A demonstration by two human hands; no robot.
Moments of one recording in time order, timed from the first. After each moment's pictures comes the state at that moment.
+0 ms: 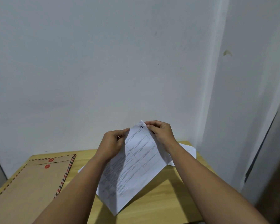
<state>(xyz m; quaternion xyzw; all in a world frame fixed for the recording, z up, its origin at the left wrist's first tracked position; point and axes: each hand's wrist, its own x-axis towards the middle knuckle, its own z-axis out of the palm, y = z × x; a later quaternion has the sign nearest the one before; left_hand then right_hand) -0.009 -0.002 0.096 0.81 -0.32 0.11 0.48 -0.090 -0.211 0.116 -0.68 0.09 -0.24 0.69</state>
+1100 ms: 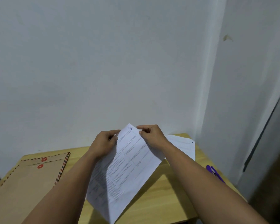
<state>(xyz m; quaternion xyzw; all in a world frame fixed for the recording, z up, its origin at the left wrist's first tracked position) 0.015 0.001 0.083 0.85 -0.28 -0.02 0.44 -0.064 -0.219 0.070 -0.77 0.11 -0.14 0.62</state>
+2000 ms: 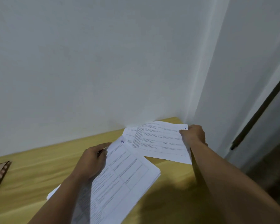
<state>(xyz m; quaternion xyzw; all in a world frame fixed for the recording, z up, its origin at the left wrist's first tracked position) 0.090 -0.090 -0.057 0.86 -0.32 -0.07 0.39 -0.037 -0.460 -0.071 -0.69 0.58 -0.19 0.38</state>
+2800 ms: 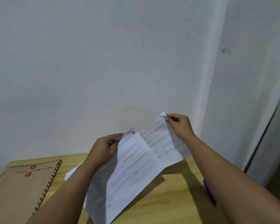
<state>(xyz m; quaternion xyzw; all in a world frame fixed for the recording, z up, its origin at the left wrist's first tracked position) 0.021 -0.017 0.079 0.83 -0.34 0.09 0.43 -0.068 -0.332 0.119 -0.78 0.13 -0.34 0.51</state>
